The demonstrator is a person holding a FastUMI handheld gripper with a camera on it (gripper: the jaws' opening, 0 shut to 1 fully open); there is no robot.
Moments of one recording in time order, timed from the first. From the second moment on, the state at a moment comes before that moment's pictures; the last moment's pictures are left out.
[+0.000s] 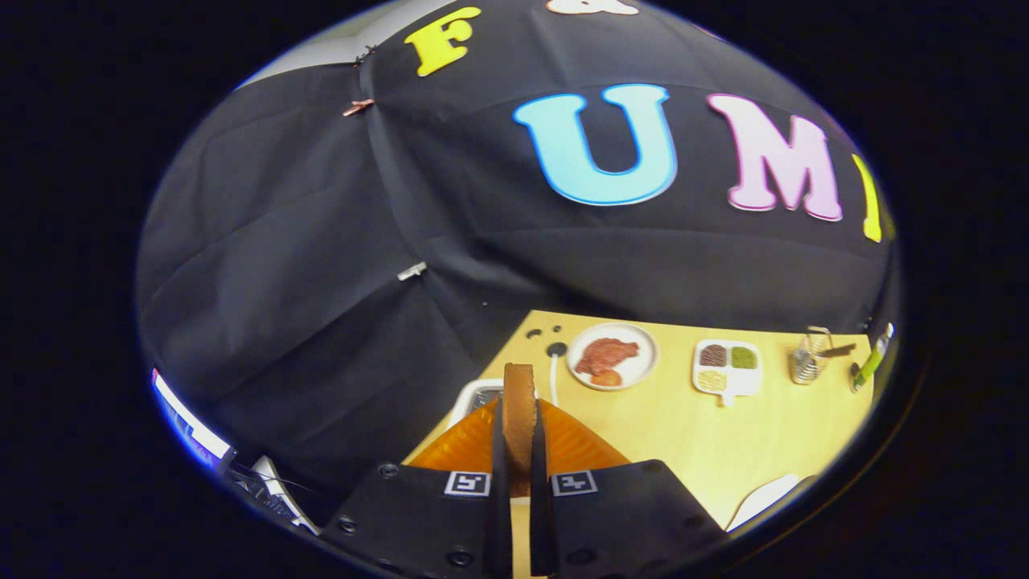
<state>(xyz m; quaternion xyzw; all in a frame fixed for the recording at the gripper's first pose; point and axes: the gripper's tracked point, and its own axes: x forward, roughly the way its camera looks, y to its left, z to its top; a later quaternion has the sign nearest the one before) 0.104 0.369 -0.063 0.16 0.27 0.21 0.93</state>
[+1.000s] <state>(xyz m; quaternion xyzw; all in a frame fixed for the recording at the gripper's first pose) 0.028 0.298 -0.285 0.33 0.38 0.07 0.86</state>
